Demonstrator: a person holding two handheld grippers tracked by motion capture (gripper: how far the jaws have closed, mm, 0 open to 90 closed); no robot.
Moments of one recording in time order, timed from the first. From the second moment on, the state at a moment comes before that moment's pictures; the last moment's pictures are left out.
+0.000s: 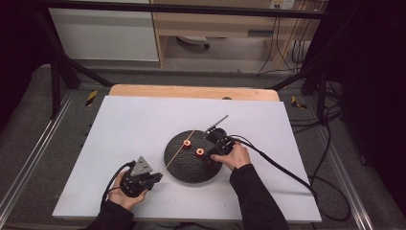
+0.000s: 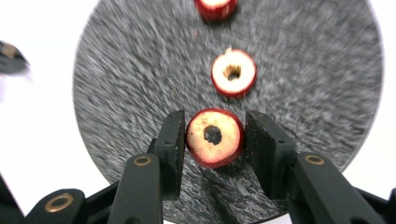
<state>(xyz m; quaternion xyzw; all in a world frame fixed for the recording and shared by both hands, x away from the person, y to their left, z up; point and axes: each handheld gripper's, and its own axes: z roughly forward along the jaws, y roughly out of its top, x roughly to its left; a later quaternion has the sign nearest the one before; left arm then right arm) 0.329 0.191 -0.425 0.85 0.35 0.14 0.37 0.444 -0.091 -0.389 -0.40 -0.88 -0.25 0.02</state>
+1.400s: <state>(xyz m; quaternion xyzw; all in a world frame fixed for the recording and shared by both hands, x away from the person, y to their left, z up) 0.321 0.164 -0.423 0.82 0.37 0.15 0.42 0.420 -0.151 -0.377 -0.47 -0.59 -0.65 -0.04</state>
